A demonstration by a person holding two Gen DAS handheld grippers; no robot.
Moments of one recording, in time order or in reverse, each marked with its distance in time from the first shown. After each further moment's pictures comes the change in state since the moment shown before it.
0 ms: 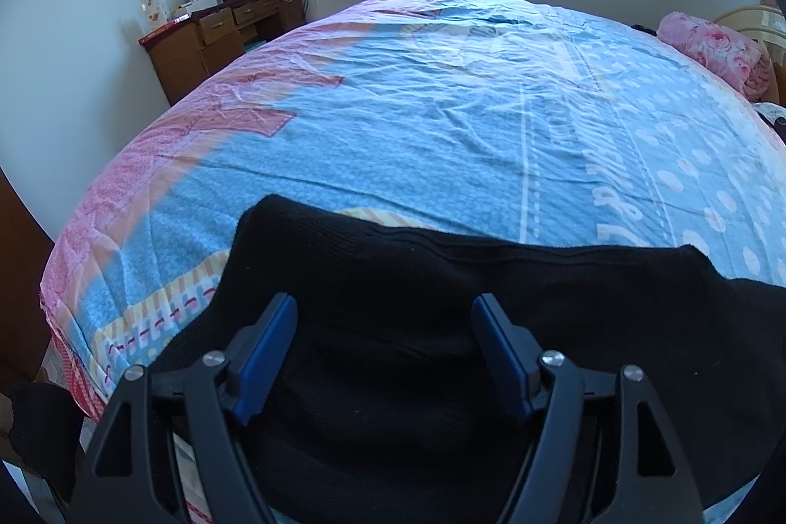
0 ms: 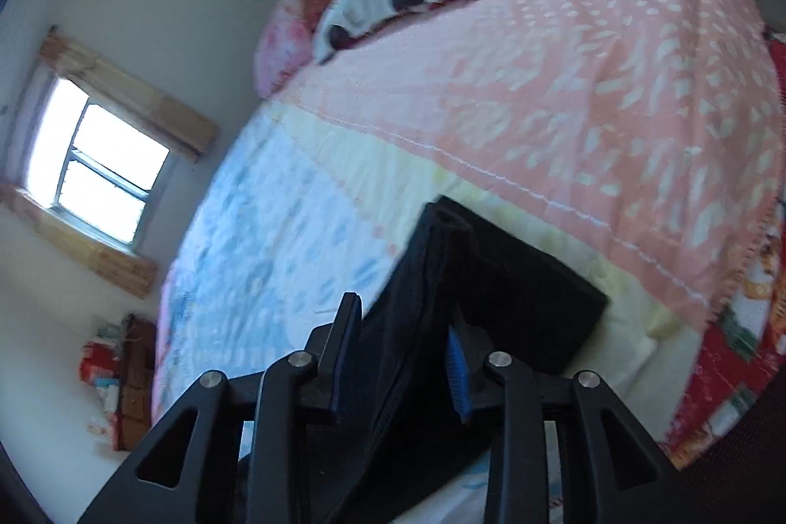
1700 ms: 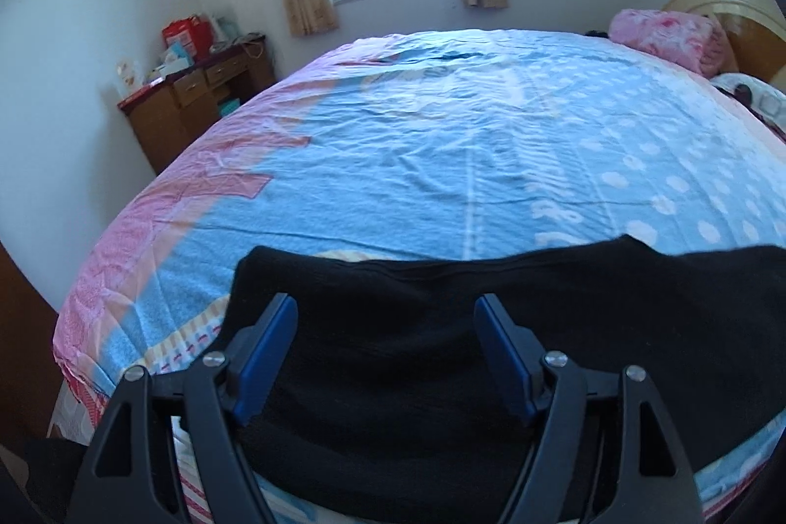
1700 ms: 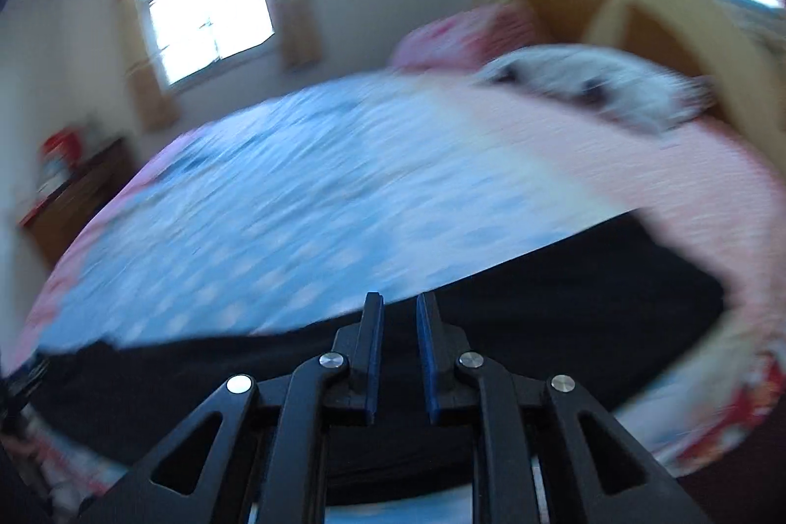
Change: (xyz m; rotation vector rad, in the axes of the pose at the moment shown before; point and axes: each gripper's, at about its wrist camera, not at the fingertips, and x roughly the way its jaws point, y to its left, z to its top) left arm -0.040 -0.020 -0.009 0.138 -0.138 -0.045; right arm 0.016 0.141 -0.130 -0.693 -0.031 -0.024
